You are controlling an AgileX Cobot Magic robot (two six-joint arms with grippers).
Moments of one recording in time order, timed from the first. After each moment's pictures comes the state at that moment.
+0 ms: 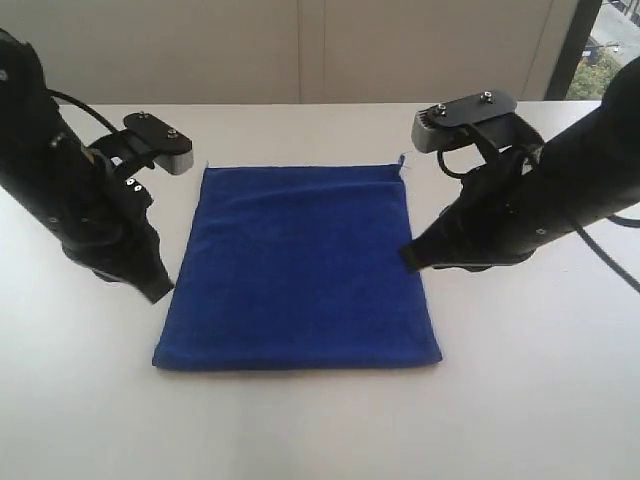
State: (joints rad) left arm -0.47 1.51 -1.04 -0.23 0.91 0.56; right arm 0.42 1.41 -0.90 0.29 0.64 -0.34
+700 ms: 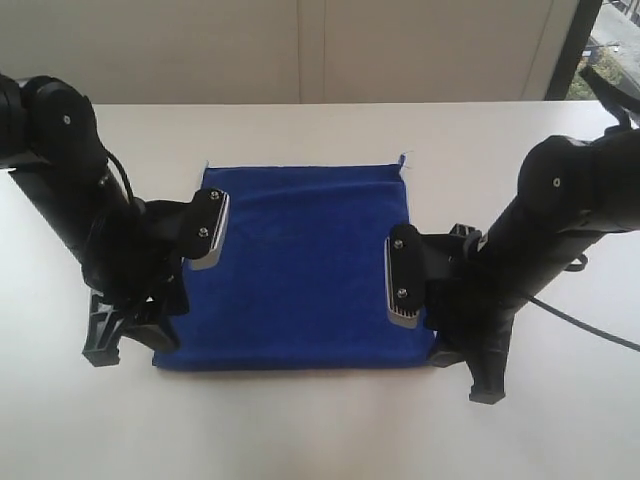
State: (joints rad) left arm -0.47 1.68 -1.04 -0.32 0.90 1.36; right arm 0.42 1.67 -0.85 0.31 0.64 -1.33
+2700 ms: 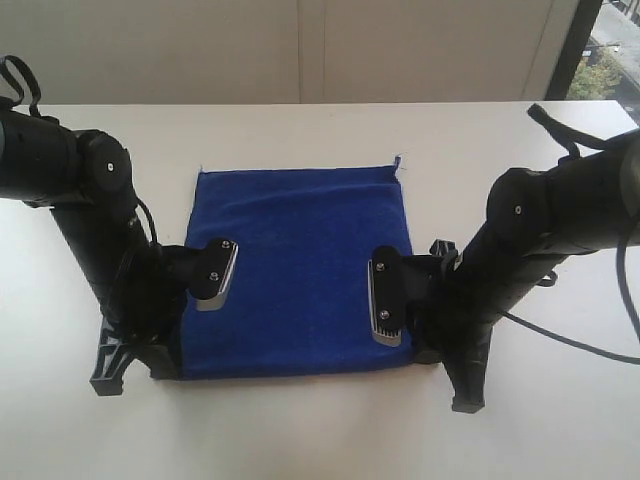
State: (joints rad) left arm -0.47 1.84 -1.04 -0.31 0.91 1.40; right arm 0.45 1.77 -0.85 0.32 0.53 -1.36
